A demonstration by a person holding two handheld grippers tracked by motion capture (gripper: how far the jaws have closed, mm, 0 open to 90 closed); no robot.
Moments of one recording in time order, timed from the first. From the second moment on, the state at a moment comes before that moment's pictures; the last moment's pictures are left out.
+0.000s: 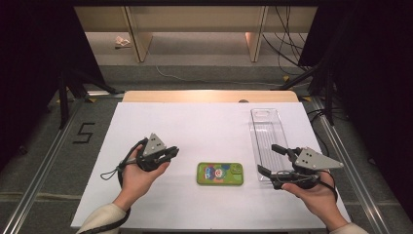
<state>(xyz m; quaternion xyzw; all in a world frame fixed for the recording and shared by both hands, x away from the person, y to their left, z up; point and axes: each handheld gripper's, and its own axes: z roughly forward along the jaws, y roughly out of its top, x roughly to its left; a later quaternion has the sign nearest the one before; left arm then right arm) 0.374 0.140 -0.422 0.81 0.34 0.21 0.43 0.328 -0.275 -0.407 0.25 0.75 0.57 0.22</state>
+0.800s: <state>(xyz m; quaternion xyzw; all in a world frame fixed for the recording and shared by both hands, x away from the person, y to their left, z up) 0.427 0.061 -0.469 0.87 0.31 0.15 0.35 0.328 -0.276 -0.408 0.26 0.75 0.57 0.22</state>
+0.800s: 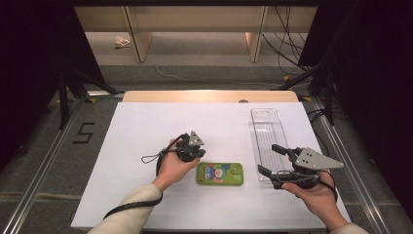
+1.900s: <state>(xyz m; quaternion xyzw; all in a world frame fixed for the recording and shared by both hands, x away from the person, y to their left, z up) 0.415 0.067 -0.481 0.90 0.27 0.11 0.31 0.329 -0.276 -0.409 0.26 0.75 0.57 0.21</state>
